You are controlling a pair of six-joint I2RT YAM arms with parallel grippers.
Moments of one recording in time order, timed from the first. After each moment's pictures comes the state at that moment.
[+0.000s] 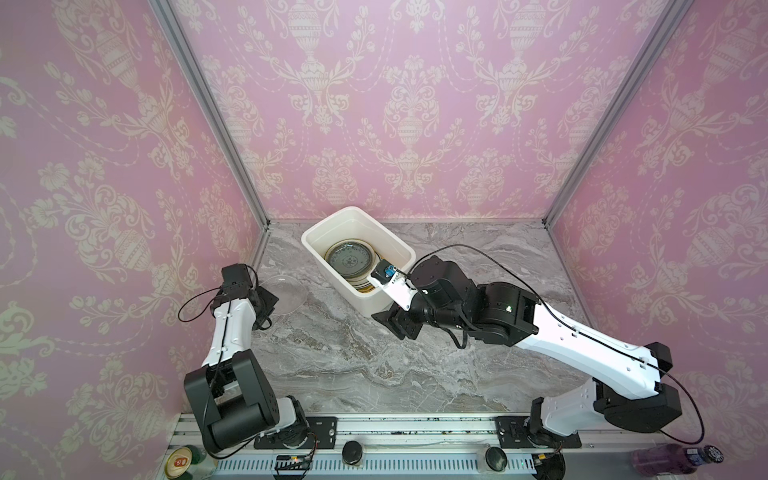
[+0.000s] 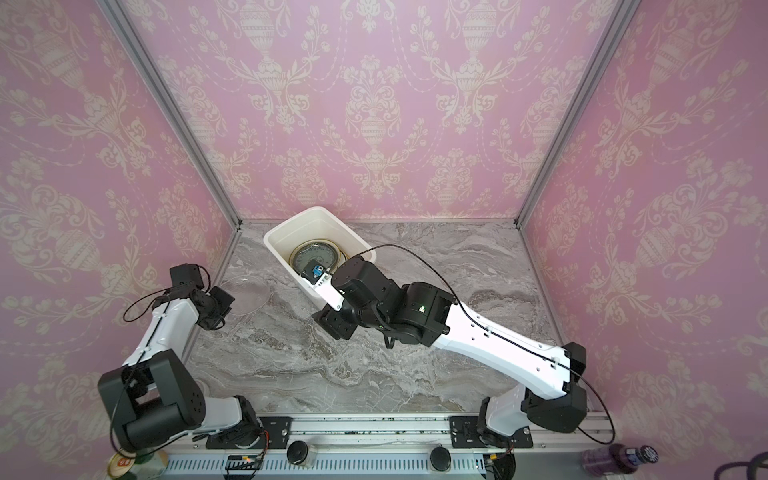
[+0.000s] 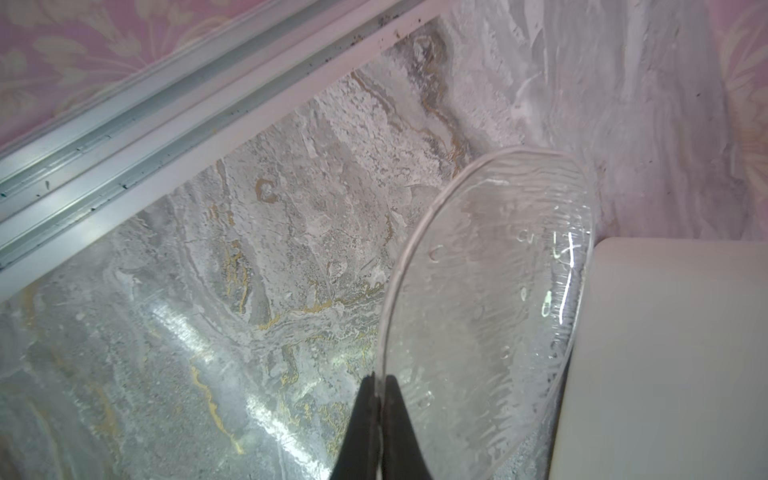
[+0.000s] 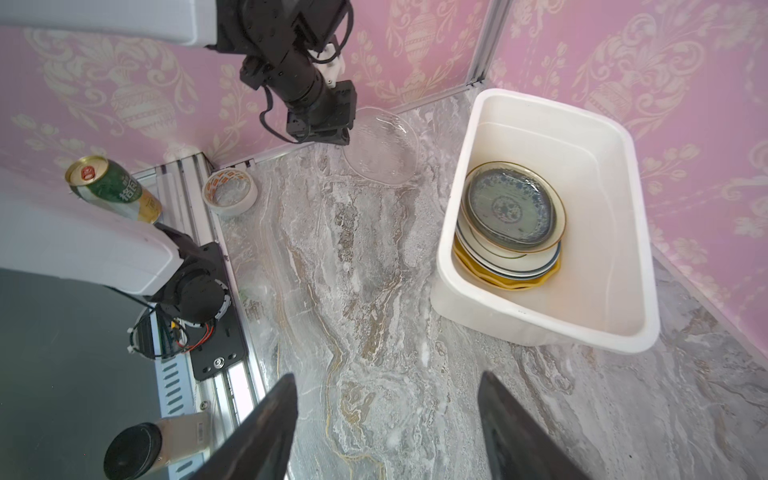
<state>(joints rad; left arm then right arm) 0.45 1.31 0.94 -0.67 0.07 -0.64 1.13 1.47 1.73 -0.82 0.14 0.04</state>
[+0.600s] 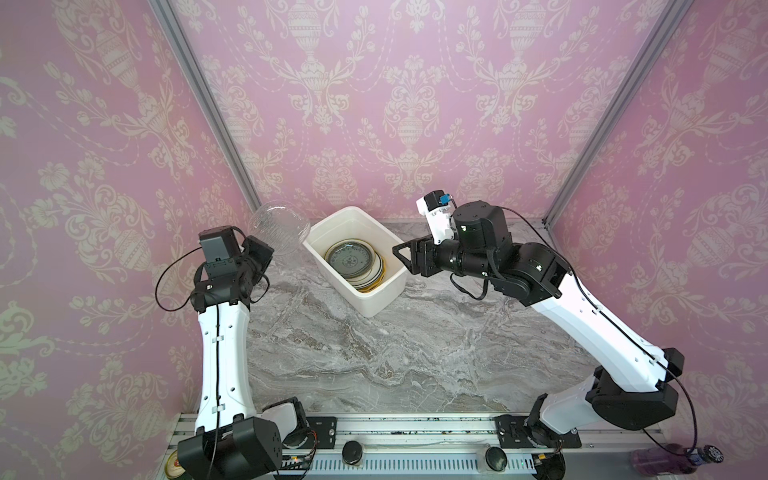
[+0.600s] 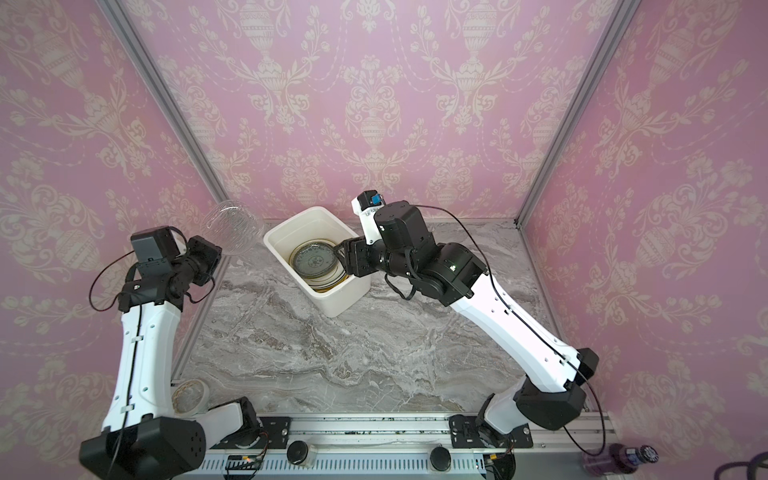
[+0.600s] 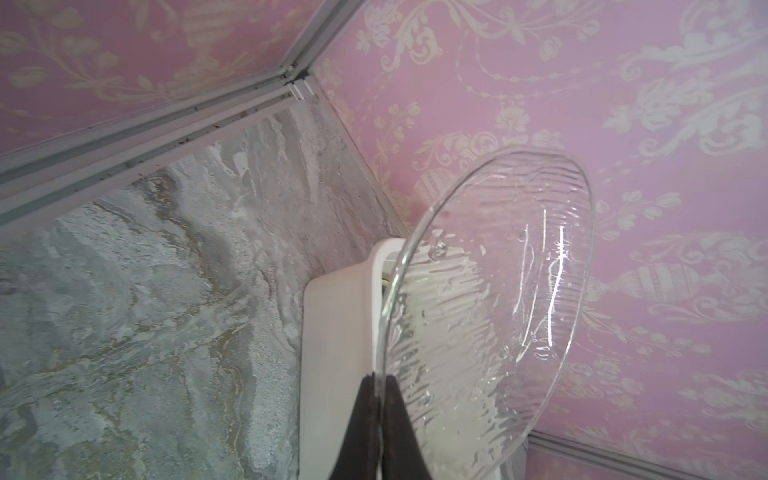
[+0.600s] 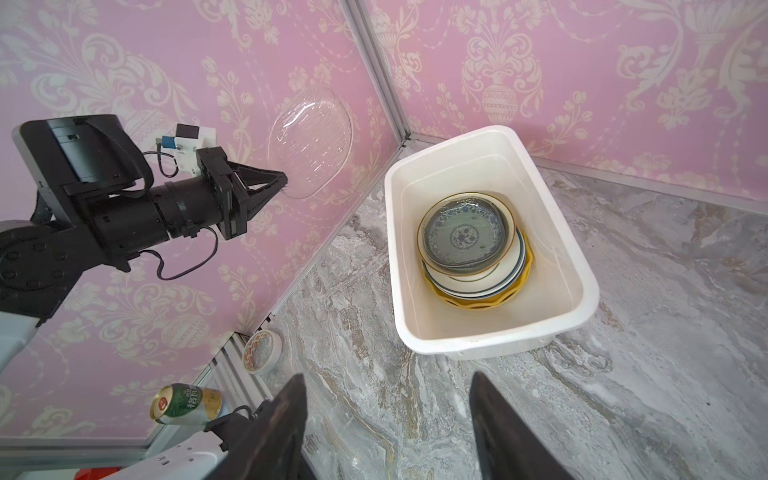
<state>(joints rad) 0.28 1.18 1.31 -0.66 0.26 -0.87 0.84 1.50 1.89 -0.81 0.00 0.46</state>
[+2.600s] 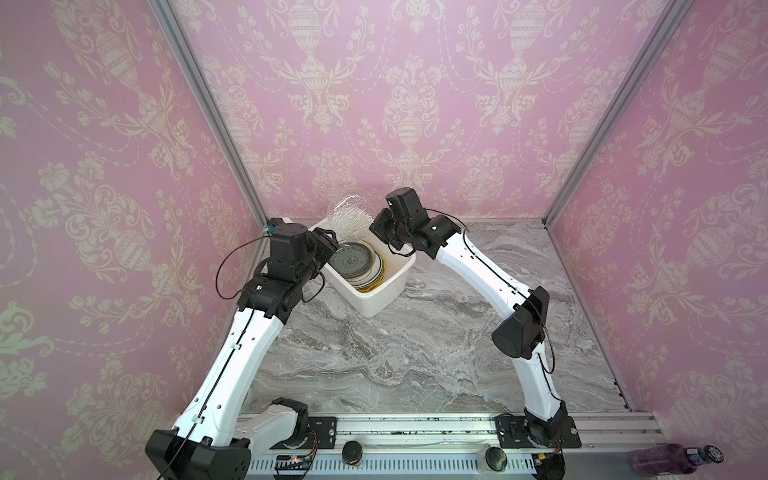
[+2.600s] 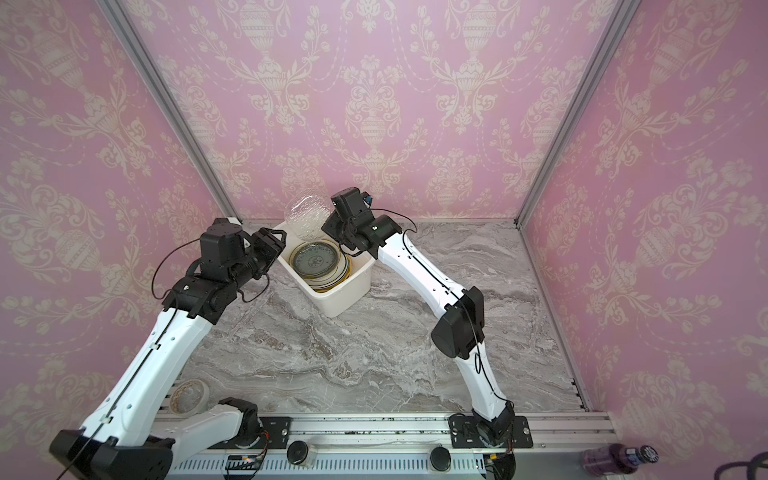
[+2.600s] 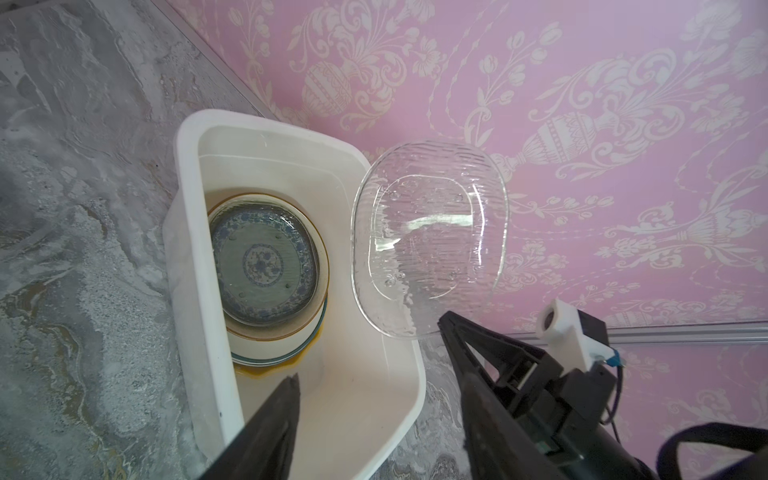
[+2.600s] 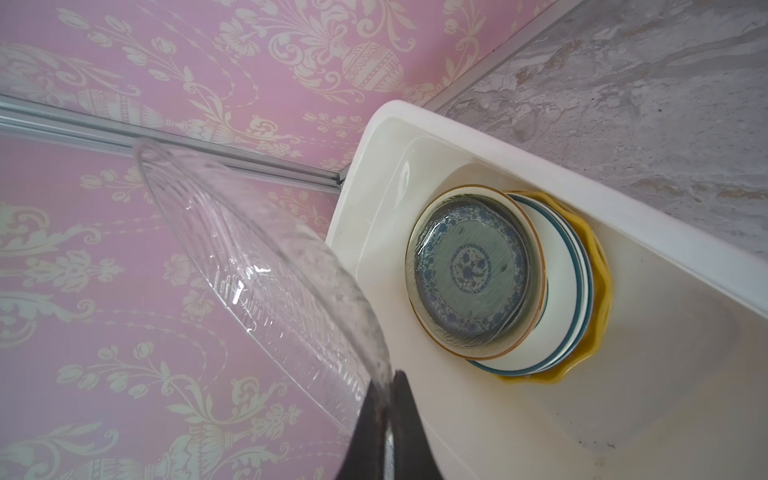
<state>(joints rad) -0.23 1.10 1.25 -0.56 -0.07 -0.98 0.71 2.19 2.35 -0.73 0.04 1.18</state>
